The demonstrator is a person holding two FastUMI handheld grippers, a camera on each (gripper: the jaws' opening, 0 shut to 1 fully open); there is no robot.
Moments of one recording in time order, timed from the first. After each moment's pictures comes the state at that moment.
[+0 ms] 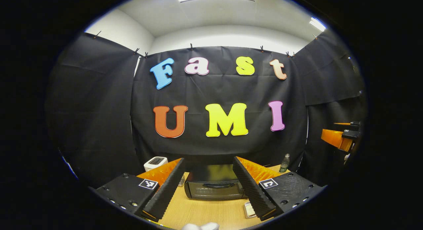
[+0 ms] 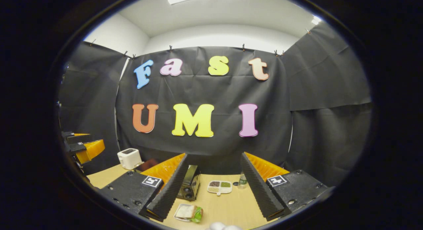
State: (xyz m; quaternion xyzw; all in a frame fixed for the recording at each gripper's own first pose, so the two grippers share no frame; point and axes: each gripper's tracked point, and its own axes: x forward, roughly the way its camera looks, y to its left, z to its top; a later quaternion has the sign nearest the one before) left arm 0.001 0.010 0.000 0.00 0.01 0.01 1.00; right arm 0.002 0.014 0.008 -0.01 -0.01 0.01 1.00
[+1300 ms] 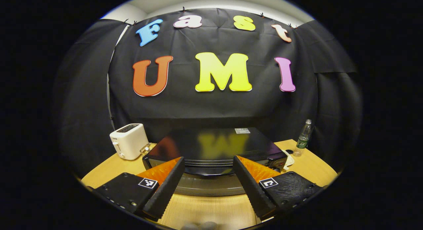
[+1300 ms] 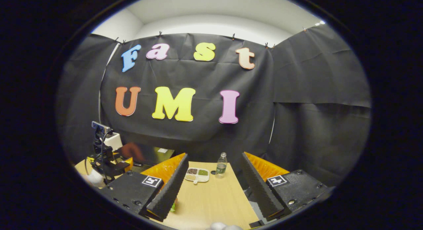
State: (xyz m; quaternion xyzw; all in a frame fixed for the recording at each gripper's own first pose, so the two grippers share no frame) left arm 0.196 -0.027 -0.248 -0.01 0.14 -0.01 0.99; right arm -0.002 -0.059 -0.031 -0.04 0.06 -0.06 1.00
